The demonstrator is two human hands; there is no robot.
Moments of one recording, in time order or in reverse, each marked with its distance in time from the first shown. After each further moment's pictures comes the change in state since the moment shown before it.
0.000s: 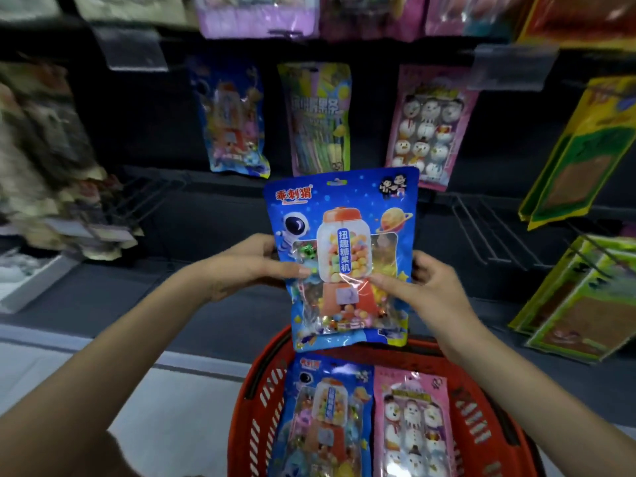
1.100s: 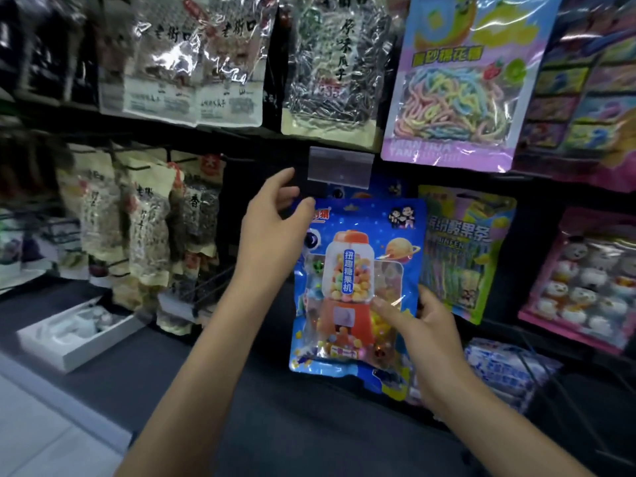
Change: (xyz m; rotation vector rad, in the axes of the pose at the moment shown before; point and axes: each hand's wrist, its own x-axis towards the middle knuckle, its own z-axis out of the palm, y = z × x) left_hand -0.021 0.046 -0.207 0.080 1.112 0.527; right_hand 0.131 -0.071 0.243 0.132 -0.108 -0.171
